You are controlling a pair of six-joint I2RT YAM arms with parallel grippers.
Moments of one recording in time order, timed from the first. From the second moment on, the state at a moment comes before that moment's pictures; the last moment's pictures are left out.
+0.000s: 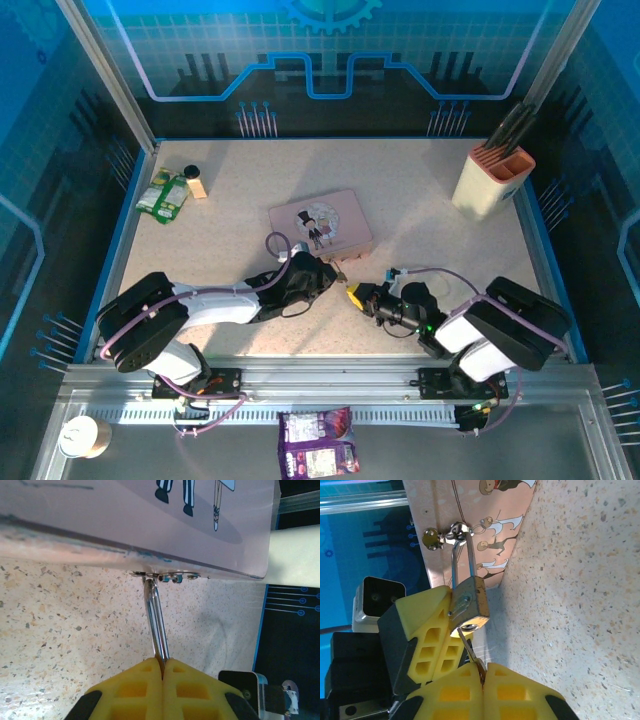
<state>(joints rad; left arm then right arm) -0.88 1.50 0.61 0.28 -0.11 -1.42 0.74 1.47 0.07 1.12 -0.21 1.60</state>
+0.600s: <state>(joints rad) -0.90 1.50 0.61 0.28 -0.15 -1.42 0.74 1.18 0.12 0.71 -0.19 1.58</state>
